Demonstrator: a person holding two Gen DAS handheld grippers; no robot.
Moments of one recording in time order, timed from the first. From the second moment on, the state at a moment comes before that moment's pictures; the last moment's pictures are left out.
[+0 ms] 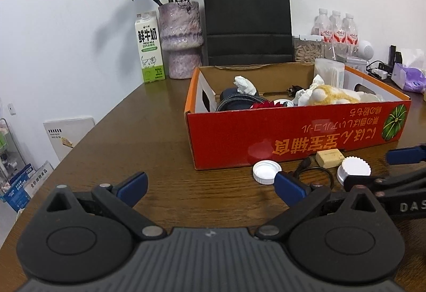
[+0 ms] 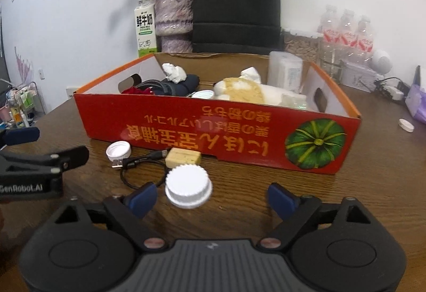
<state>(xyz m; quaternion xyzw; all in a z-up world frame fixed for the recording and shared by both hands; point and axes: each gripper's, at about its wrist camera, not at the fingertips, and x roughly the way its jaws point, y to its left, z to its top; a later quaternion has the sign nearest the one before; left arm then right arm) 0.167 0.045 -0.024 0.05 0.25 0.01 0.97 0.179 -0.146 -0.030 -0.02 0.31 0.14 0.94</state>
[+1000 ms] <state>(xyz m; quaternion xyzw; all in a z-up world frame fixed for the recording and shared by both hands) 0.221 0.022 -0.034 0.01 0.32 0.01 0.95 0.185 -0.184 -0.026 0.01 0.30 0.10 0.95</state>
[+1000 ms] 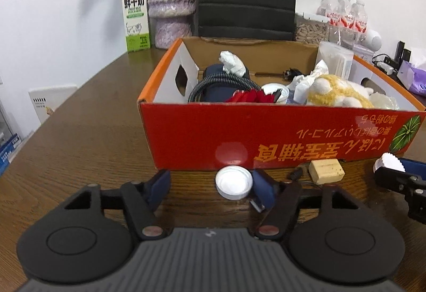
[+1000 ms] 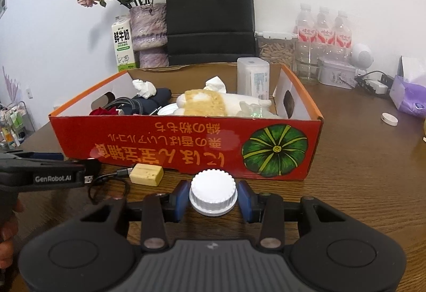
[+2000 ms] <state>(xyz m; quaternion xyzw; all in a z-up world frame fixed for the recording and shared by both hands) 0.178 0.026 0.001 -0.03 0.26 -0.02 0.96 0.155 -0.176 -0.003 -0.01 0.23 0.13 0.96</state>
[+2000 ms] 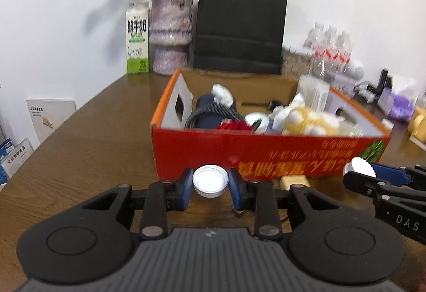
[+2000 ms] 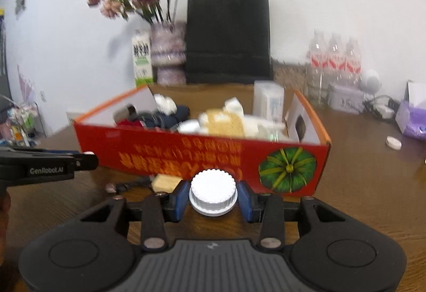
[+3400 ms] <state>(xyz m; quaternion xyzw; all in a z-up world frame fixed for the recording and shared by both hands) 0.288 -0.022 0.005 0.04 0.18 0.00 0.98 0.288 -0.173 0.018 0.02 0.18 0.11 0.98</state>
